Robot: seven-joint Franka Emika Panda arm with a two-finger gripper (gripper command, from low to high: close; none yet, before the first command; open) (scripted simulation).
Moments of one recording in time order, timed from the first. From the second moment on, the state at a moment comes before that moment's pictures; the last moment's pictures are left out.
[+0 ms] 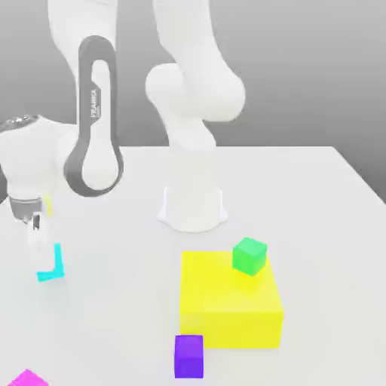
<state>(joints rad) -0.70 0.10 -0.16 -2.77 0.07 2.87 1.10</state>
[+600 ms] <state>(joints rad) -0.33 -0.36 0.23 -2.85 0.13 2.49 1.95</state>
